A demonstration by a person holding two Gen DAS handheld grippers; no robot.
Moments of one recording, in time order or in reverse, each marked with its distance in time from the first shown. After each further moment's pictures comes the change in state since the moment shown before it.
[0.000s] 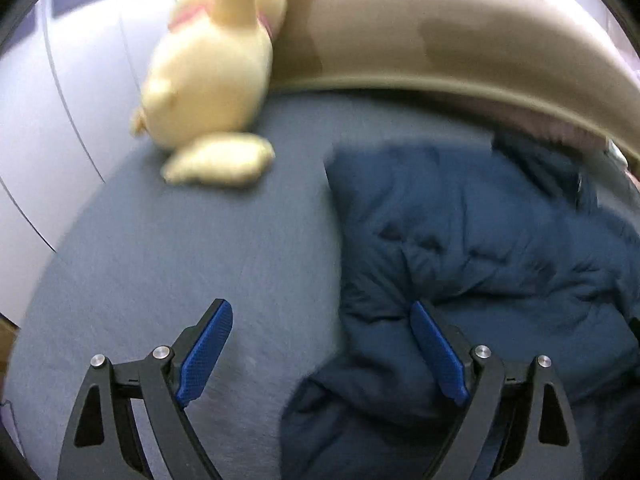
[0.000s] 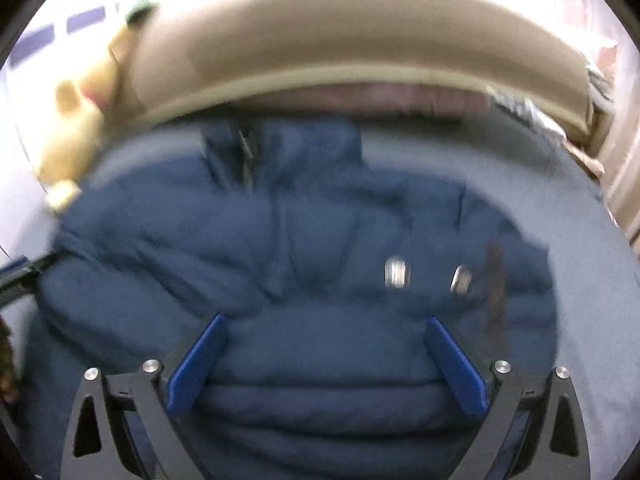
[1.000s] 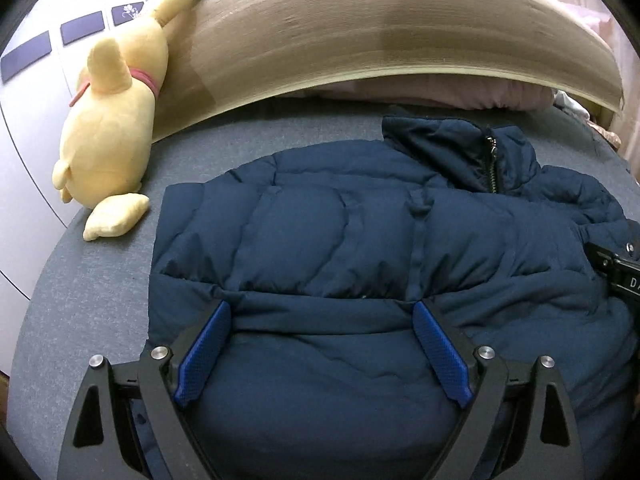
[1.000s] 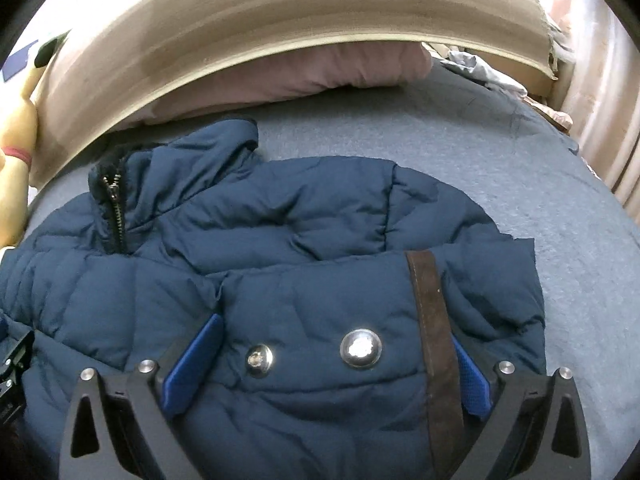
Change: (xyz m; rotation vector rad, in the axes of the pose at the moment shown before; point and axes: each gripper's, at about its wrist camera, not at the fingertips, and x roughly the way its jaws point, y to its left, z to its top) left arm -0.010 -0.124 0.003 0.191 -0.067 -0.044; right arm 0.052 -0.064 0.038 0.177 0.008 -0.088
